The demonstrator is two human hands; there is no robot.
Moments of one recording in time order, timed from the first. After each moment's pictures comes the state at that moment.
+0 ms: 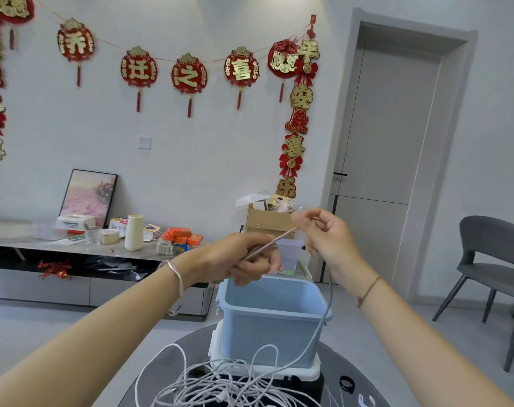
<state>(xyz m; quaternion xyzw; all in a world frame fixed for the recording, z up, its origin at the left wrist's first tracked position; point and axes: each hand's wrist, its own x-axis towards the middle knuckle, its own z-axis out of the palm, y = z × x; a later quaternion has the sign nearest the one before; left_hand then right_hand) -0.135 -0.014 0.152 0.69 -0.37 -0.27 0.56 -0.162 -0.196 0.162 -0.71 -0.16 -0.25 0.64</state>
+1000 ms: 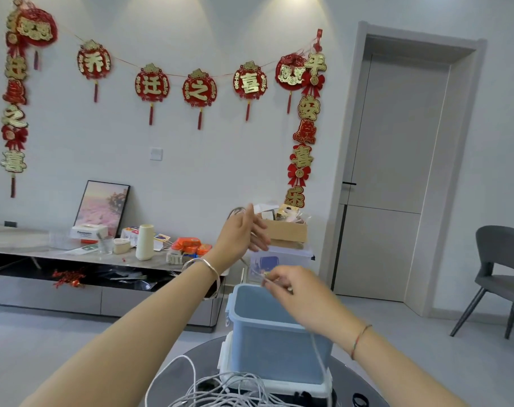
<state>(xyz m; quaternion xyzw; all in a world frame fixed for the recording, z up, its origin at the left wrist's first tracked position) -0.087 -0.024 0.158 0.69 -0.24 0.13 0.67 -0.176 -0.162 0.120 -0.93 -0.20 -0.18 0.26</state>
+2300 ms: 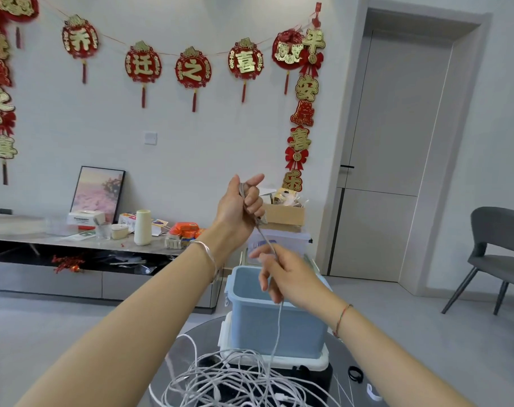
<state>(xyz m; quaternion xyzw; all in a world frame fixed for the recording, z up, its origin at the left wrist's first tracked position) -0.102 -0.036 0.173 0.35 -0.24 -0.05 0.90 -0.166 -0.149 0.105 -0.83 -0.19 -0.09 0.52</state>
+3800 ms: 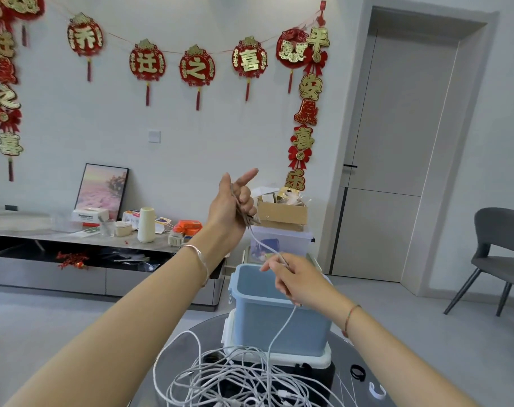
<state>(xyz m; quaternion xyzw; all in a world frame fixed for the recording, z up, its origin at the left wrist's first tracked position) -0.116 -0.017 0.170 0.35 -0.21 0.01 0.91 -0.158 -0.161 0.095 -0.87 -0.15 -0.07 0.46</state>
